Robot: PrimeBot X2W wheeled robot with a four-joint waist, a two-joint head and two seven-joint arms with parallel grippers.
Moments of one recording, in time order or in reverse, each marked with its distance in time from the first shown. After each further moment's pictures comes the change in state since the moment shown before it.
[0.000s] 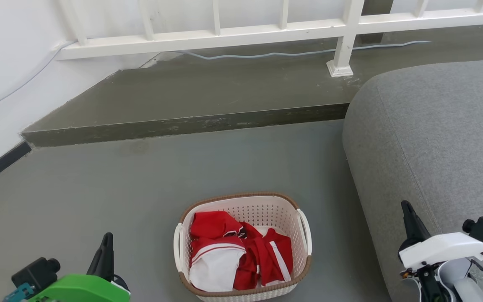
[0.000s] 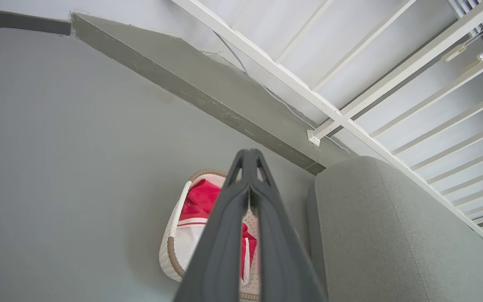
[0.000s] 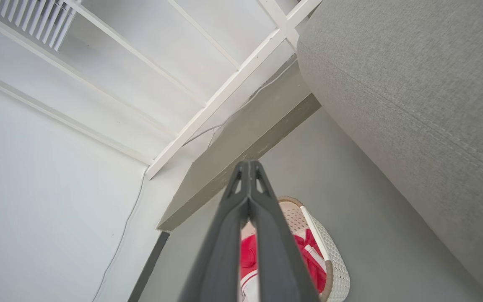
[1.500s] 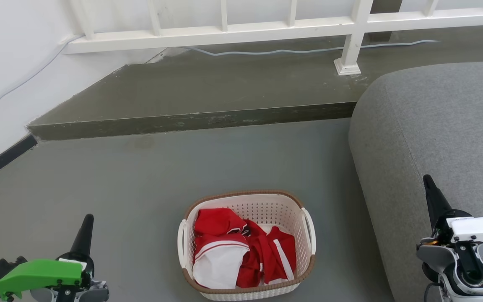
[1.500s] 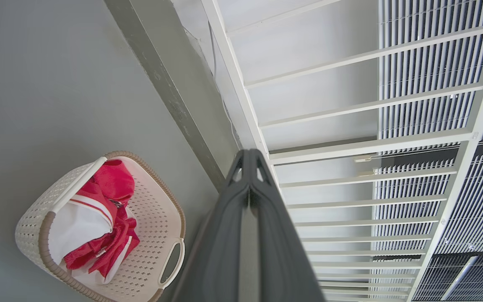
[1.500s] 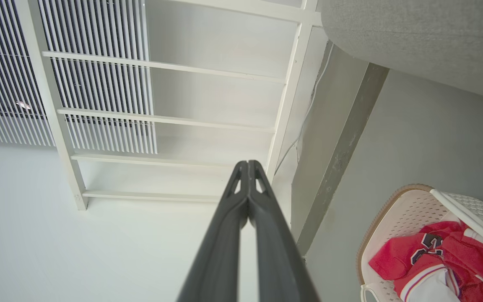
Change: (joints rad) left arm -0.089 -0.033 0.150 0.079 -0.557 -0.107 0.131; right arm -0.068 0.043 -0.184 0.010 0.552 0.102 0.146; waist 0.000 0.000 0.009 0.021
